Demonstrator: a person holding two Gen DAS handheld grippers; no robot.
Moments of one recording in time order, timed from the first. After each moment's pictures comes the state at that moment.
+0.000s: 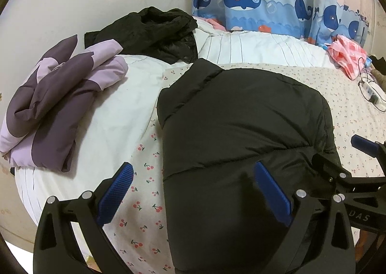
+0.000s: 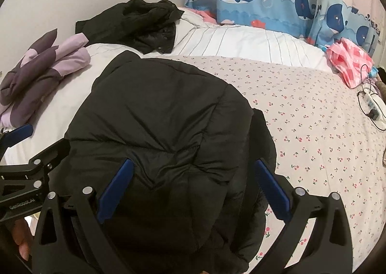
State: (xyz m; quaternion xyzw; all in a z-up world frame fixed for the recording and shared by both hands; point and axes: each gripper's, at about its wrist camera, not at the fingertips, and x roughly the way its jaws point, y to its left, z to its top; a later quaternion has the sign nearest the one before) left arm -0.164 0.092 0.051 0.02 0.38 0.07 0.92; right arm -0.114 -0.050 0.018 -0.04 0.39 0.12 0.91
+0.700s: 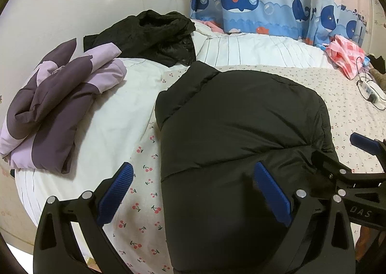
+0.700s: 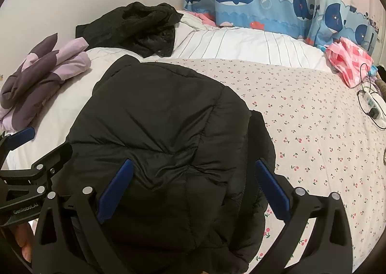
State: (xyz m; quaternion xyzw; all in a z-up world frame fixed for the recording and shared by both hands) left arm -0.166 0.089 0.052 0.02 0.37 0.06 0.92; right arm -0.115 -0.056 0.021 -0.03 0.38 0.12 0.92
